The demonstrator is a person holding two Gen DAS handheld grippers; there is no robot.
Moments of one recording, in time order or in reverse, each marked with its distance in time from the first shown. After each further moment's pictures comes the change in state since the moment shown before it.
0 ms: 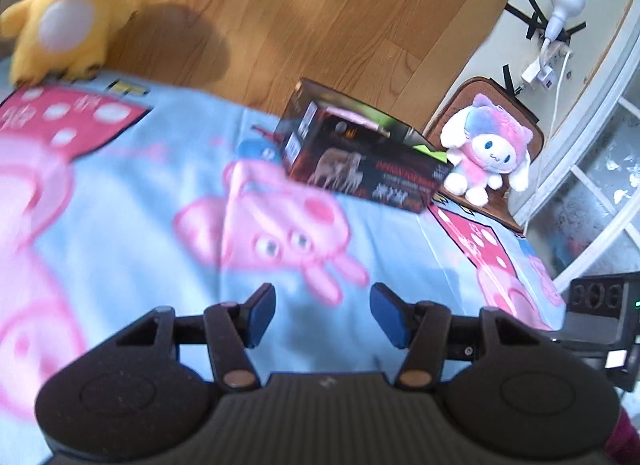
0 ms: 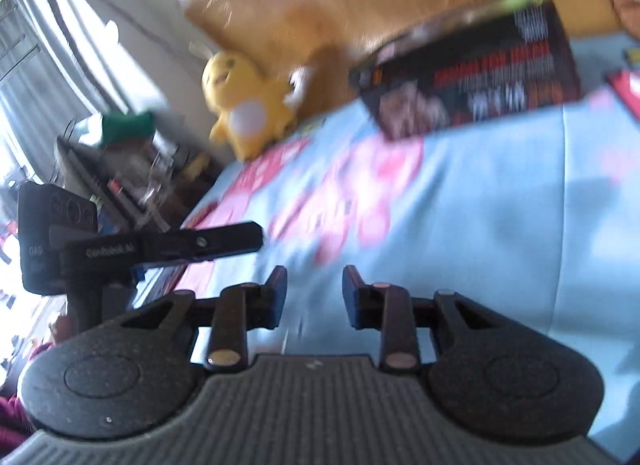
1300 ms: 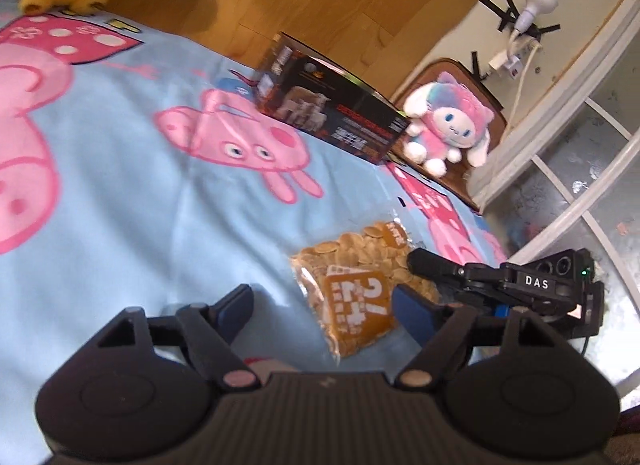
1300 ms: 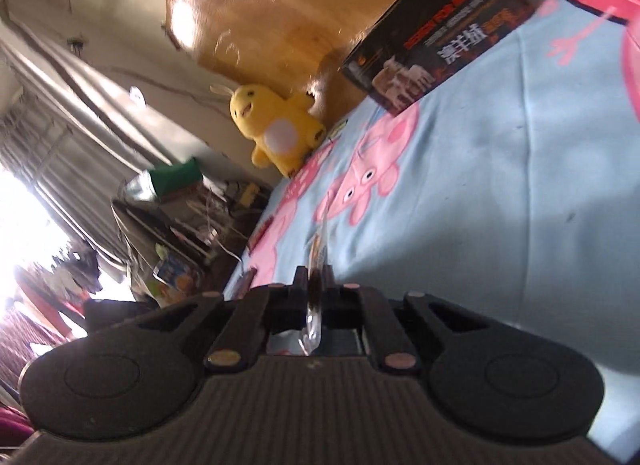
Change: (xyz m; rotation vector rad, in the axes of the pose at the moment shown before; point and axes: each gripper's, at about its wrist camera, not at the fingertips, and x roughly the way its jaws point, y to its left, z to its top) left arm -0.008 -0.009 -0.053 -0.057 0.051 -0.145; right arm -0.041 -0.037 -0.031 0.286 -0.122 0.209
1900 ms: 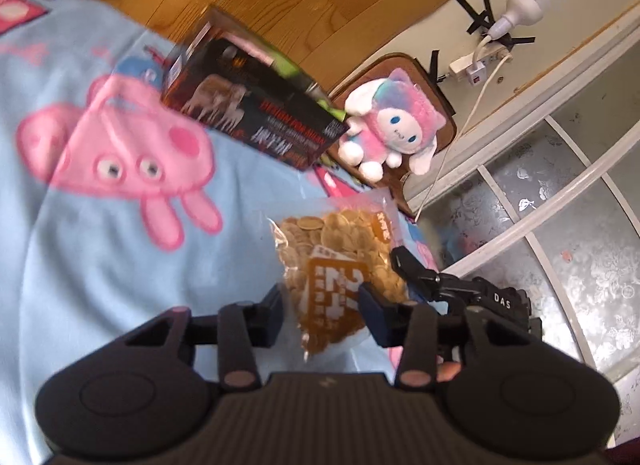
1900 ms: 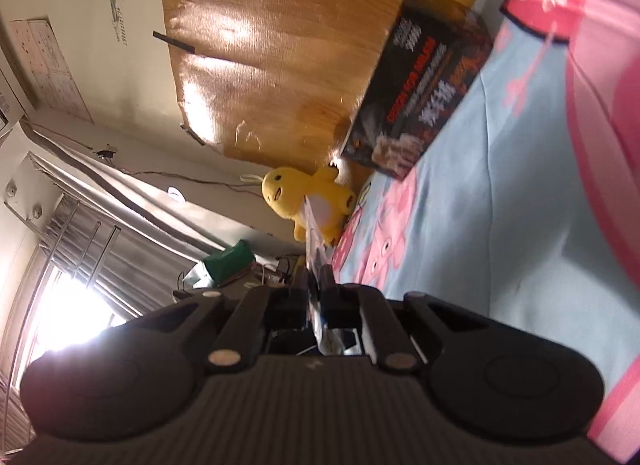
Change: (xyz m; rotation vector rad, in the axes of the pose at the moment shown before) left arm 0.057 -0.020 0.056 -0.063 0.057 -0.215; right arm -0.035 -0.019 0.036 0.143 -0.170 0.125
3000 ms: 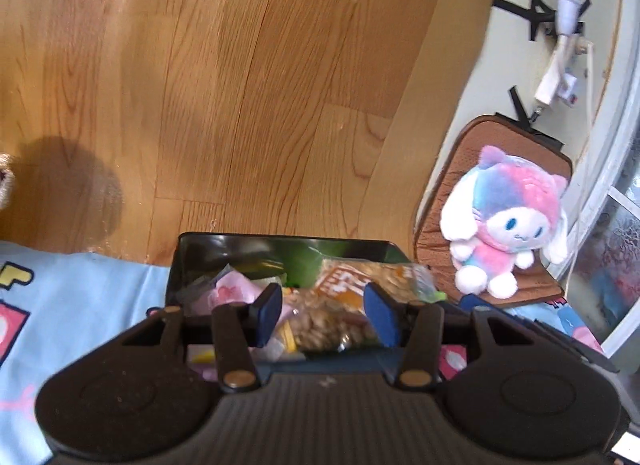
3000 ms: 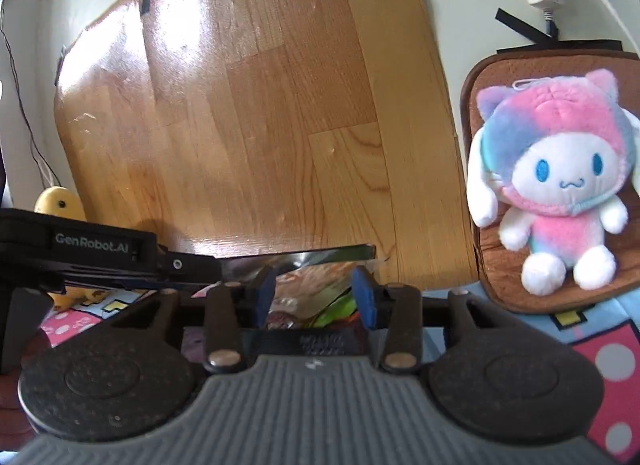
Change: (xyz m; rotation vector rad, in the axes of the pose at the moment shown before) left arm 0.103 -0.053 0.144 0.351 -0.207 0.459; right arm 0.098 0.028 0.075 -0.798 -0.312 -0.658
